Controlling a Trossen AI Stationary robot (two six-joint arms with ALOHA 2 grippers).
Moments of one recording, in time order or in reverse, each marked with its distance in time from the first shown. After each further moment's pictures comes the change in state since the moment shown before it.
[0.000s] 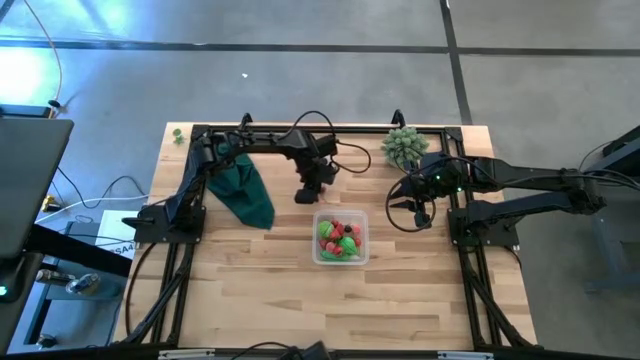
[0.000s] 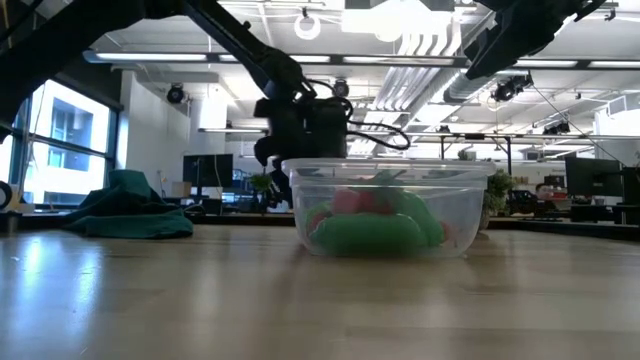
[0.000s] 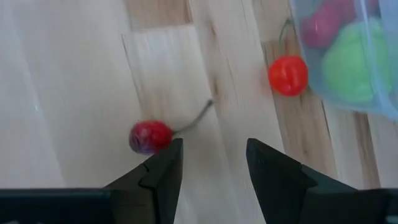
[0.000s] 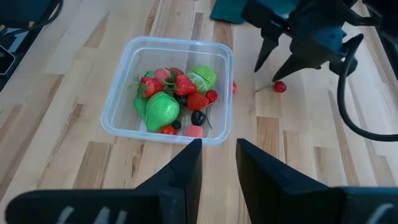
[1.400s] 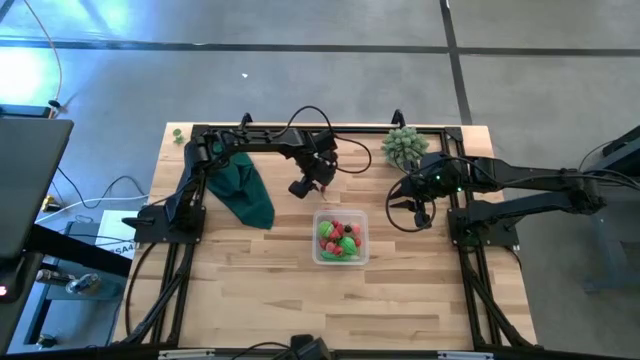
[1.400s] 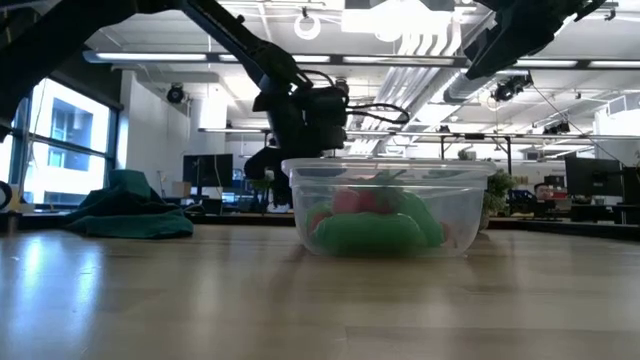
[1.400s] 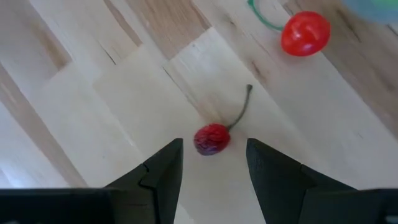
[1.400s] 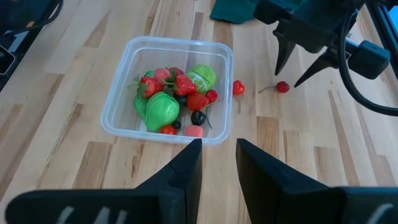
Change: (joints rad) left arm 0.013 -0.046 -0.031 0.114 -0.137 0.472; right arm 0.000 0.000 0.000 0.000 0.000 0.000
